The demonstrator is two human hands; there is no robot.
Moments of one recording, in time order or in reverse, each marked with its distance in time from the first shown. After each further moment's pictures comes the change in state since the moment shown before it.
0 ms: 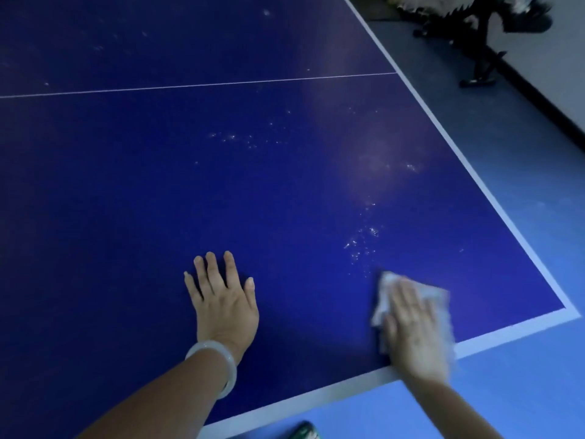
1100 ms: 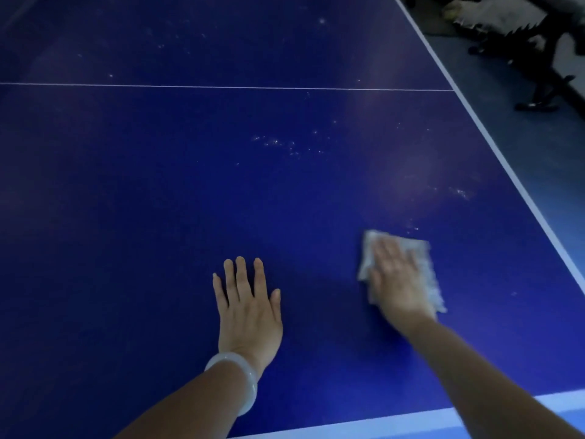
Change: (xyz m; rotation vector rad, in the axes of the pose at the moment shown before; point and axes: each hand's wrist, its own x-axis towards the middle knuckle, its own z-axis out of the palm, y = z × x) left_hand 0.002 0.000 0.000 0.047 -0.033 -0.038; right_hand 0.131 -0.056 0.001 -0.068 -0.121 -0.229
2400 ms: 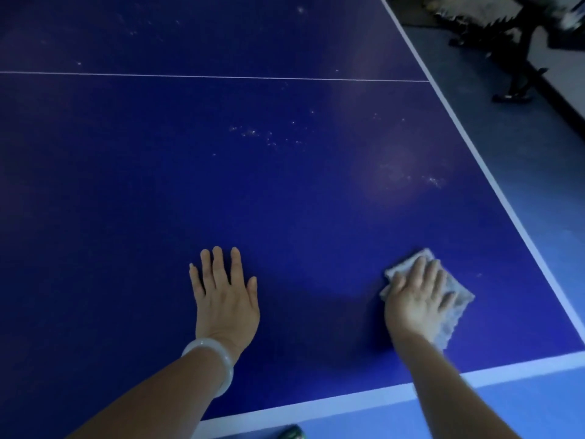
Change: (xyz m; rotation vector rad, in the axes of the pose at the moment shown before) left_hand -0.001 0.000 -0.001 -0.024 0.018 -0.005; right_hand -0.054 0.021 0.004 0.260 0.163 0.651
